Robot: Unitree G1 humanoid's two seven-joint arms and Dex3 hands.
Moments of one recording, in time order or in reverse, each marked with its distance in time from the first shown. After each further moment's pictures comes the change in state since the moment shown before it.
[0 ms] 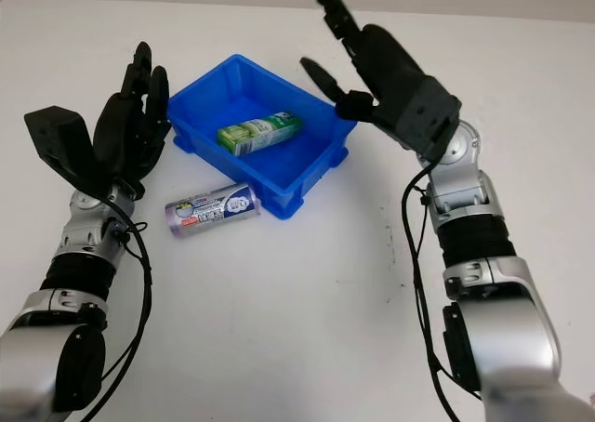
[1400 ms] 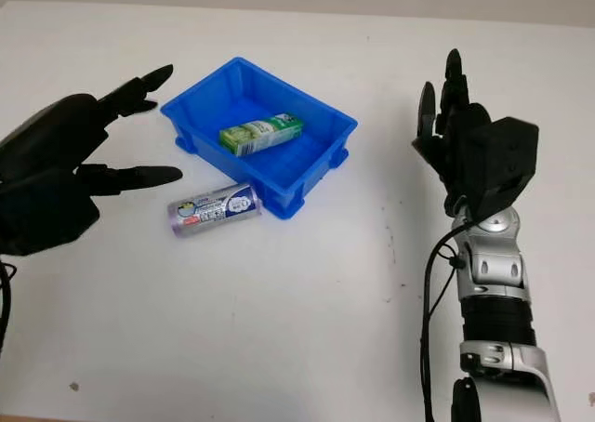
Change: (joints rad) left arm 0.502 0.483 -0.138 -1.237 0.696 0.475 -0.224; right arm 0.314 0.044 -0.163 -0.243 0.159 0.393 -0.133
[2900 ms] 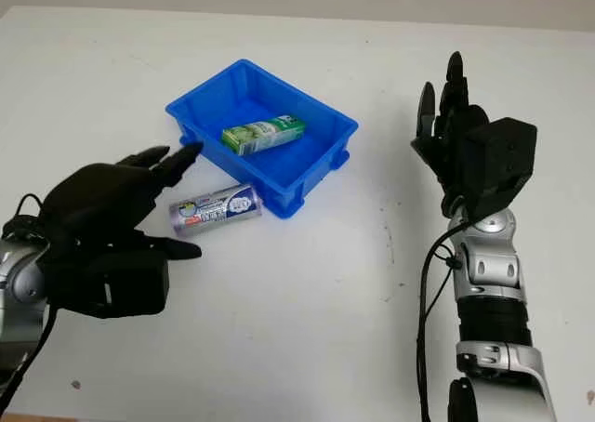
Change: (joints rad) left arm 0.073 -0.034 -0.234 -0.001 0.396 0.020 -0.166; right arm 0.000 0.013 -0.005 0.000 0.008 0.008 -0.023
